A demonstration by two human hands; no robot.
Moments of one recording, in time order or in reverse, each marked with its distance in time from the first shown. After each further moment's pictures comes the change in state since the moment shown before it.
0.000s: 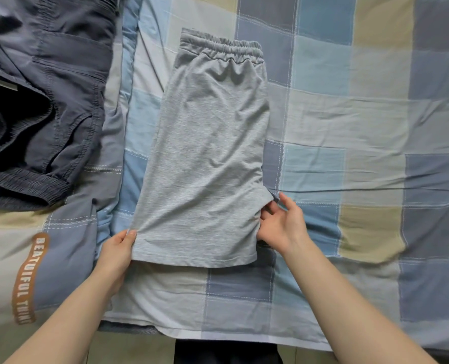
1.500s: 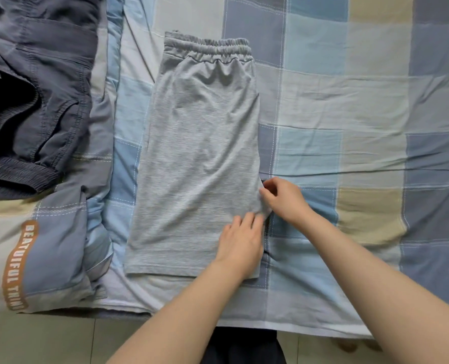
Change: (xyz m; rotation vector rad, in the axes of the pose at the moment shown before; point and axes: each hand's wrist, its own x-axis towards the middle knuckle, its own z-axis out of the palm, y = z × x) left_hand -0.102 0.004 0.200 1.217 -0.336 0.926; right_hand 0.019 -0.034 -0.027 -1.815 0.173 -0.696
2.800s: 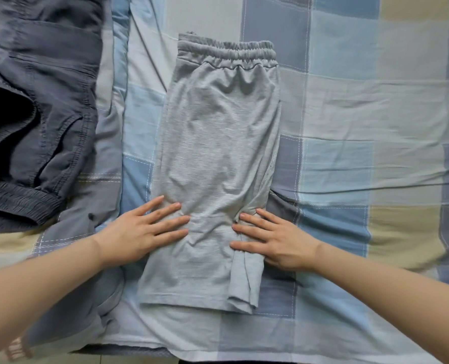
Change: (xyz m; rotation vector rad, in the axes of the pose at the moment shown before) left_hand -0.009 -0.261 -0.088 0.666 -0.056 0.689; right_hand 0.008 0.011 0.049 -0.762 -0.213 -1.138
